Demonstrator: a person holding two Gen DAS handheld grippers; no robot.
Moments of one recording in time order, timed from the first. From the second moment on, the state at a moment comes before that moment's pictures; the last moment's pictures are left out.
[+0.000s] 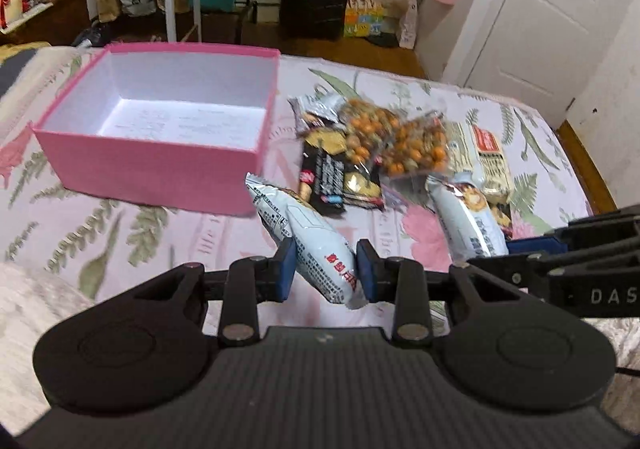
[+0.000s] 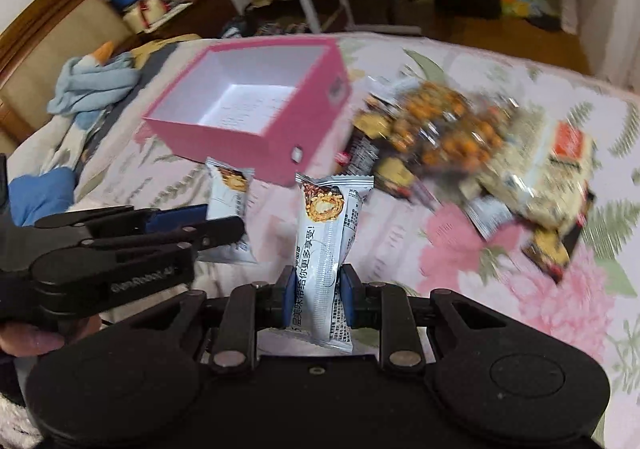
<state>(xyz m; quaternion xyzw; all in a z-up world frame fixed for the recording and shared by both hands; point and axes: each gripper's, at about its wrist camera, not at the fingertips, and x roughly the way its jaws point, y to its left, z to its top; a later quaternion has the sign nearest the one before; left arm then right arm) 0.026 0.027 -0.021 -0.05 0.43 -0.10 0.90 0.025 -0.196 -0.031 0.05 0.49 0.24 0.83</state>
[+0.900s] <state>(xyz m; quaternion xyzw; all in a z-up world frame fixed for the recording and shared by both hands) 0.191 0.125 -0.022 -0.04 0.40 -0.06 0.91 0.203 -0.087 -0.033 0.10 0.46 0.30 0.83</state>
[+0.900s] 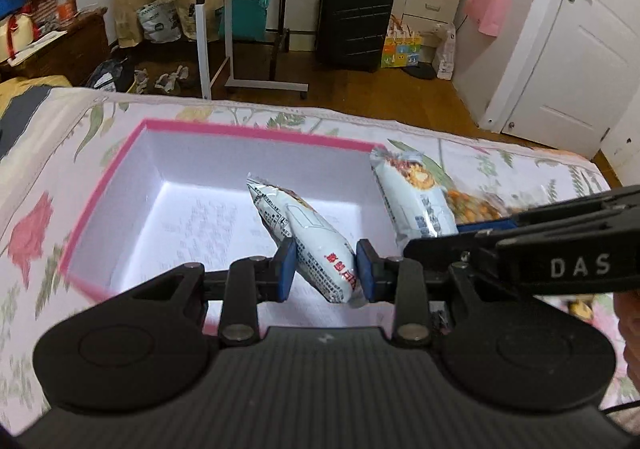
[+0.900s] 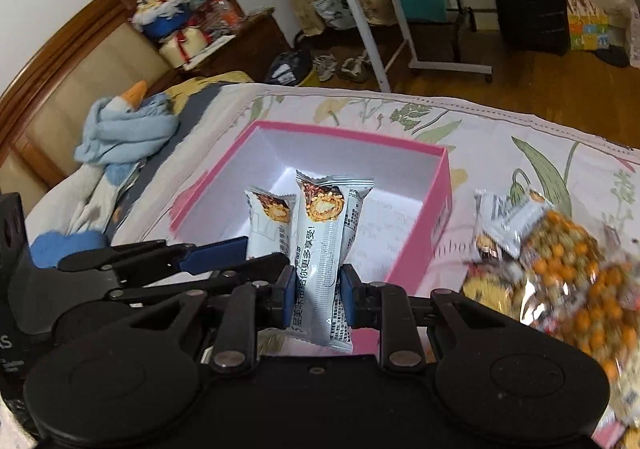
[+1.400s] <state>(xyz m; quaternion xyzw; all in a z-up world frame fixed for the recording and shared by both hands) 0.279 0.162 -0.098 -0.06 0.49 -0.05 0.87 0.285 -0.034 -0.086 0.05 0.51 0.24 0.83</state>
